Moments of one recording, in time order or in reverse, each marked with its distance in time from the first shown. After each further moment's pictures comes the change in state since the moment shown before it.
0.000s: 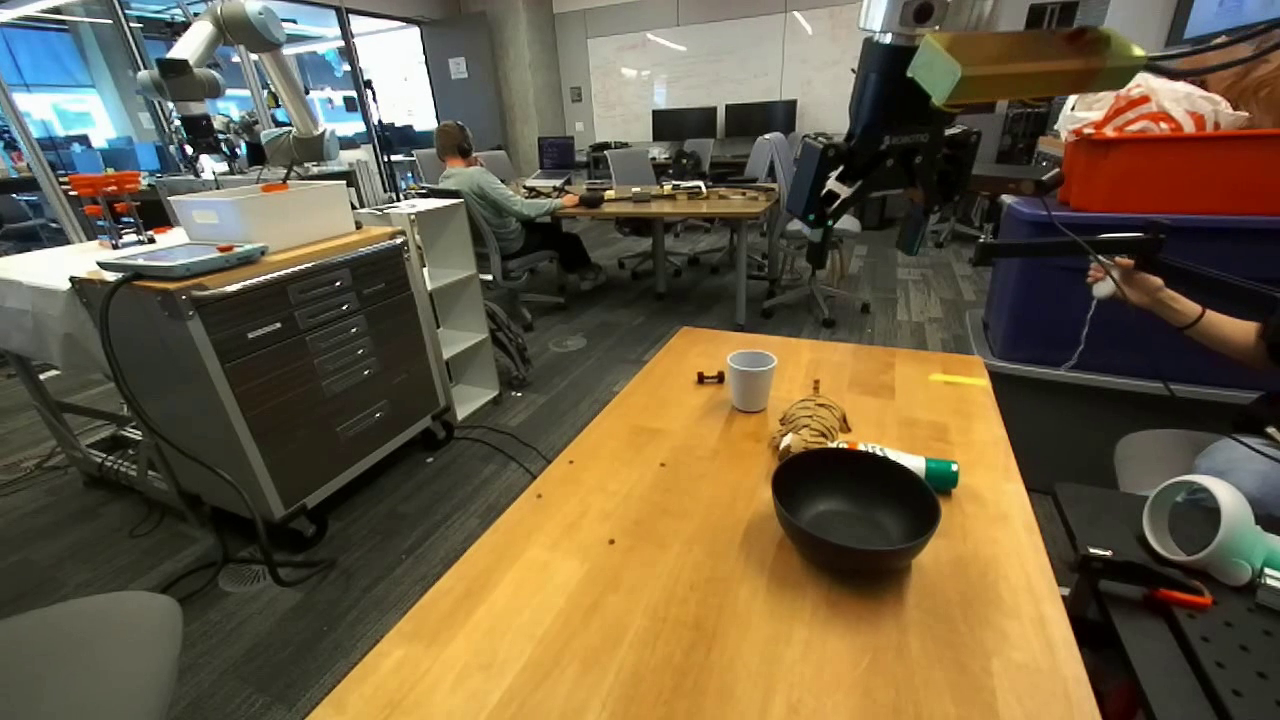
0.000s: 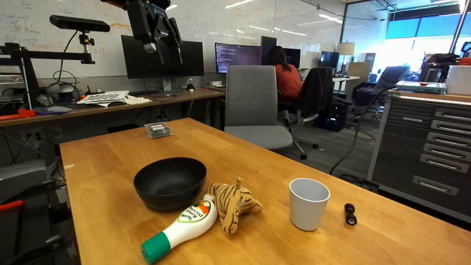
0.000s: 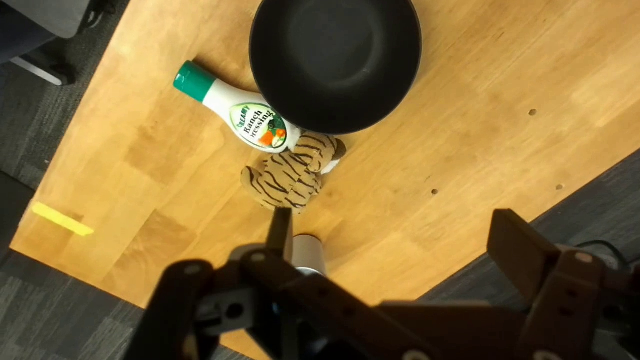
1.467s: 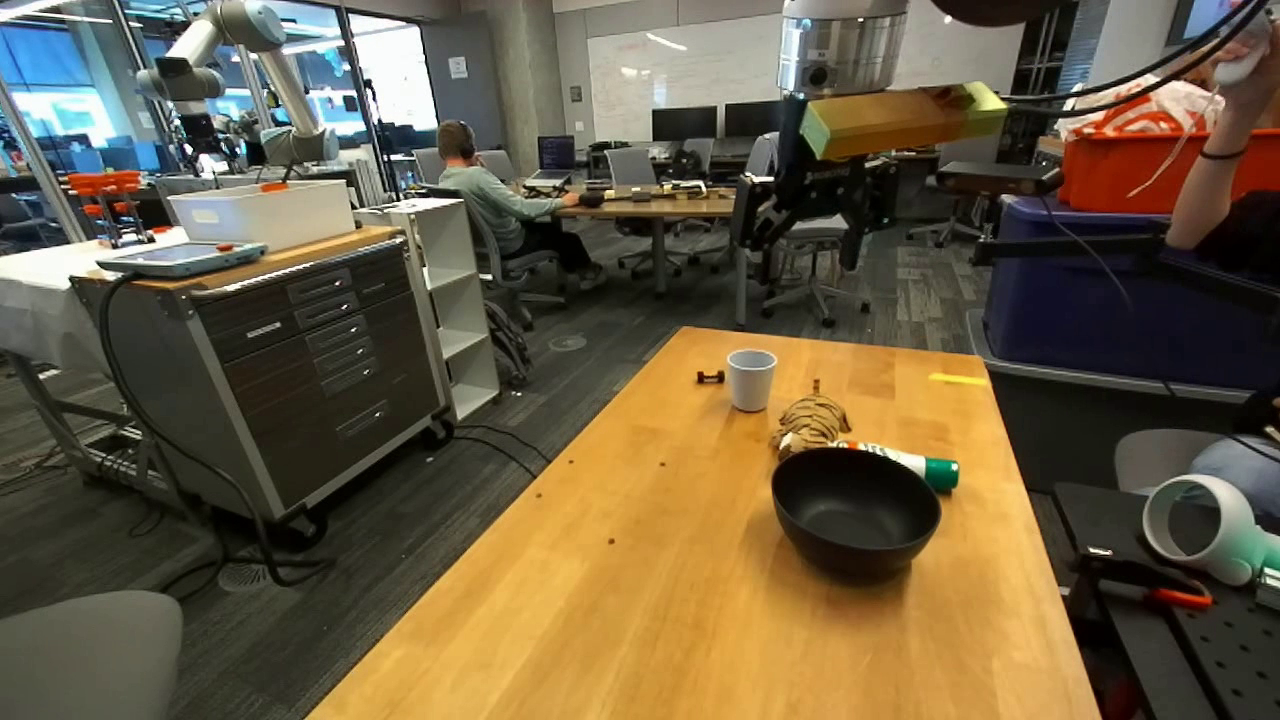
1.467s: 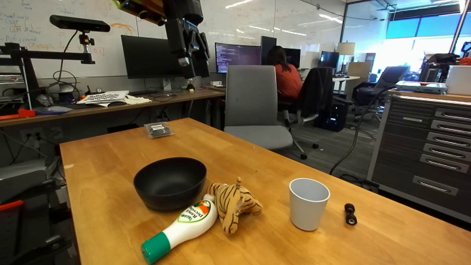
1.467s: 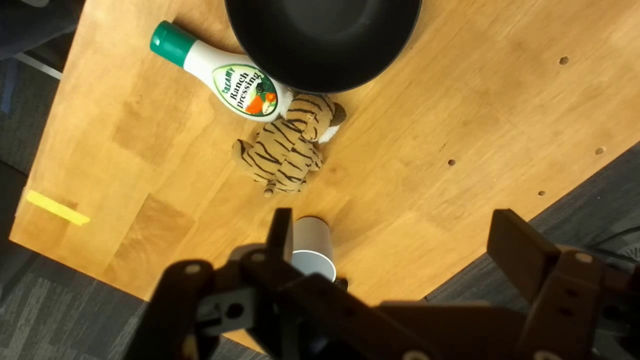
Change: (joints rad) arm 0.014 0.220 -0.055 0.163 -0.089 0.013 0.083
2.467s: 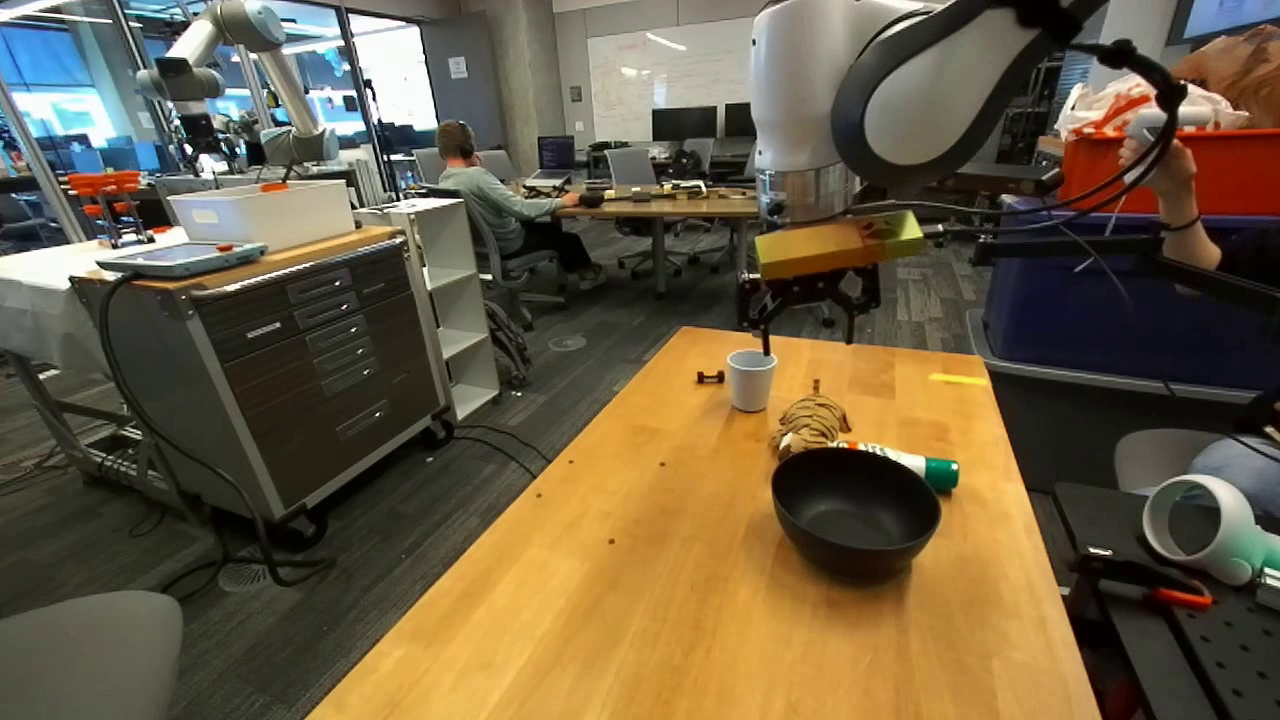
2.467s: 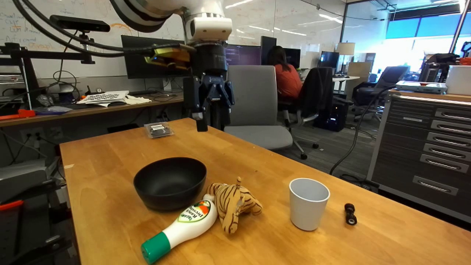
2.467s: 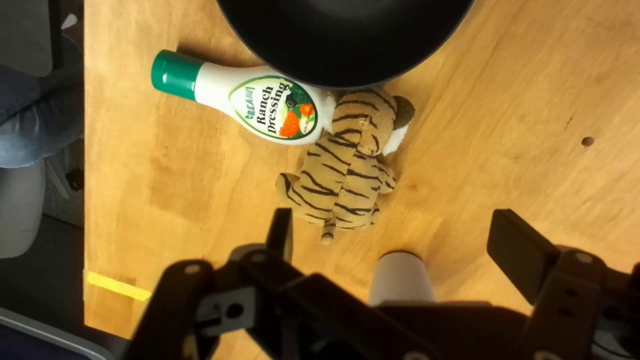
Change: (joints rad) arm 0.038 0.263 -0.144 0.064 -0.067 0.067 0.243
